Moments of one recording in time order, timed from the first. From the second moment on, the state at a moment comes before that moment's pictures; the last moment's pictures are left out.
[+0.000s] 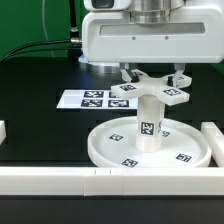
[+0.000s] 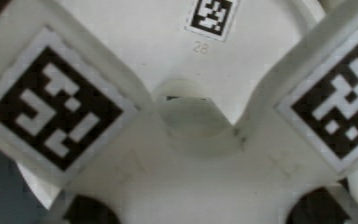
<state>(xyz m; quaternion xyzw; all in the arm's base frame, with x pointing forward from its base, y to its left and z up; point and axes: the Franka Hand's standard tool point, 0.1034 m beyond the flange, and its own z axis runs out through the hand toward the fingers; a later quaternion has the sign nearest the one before) 0.562 0.039 0.104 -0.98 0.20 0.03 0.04</state>
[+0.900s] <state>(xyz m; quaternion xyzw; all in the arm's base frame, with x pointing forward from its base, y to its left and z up) 0.565 0.037 0.103 -0.79 0.60 0.03 0.08</state>
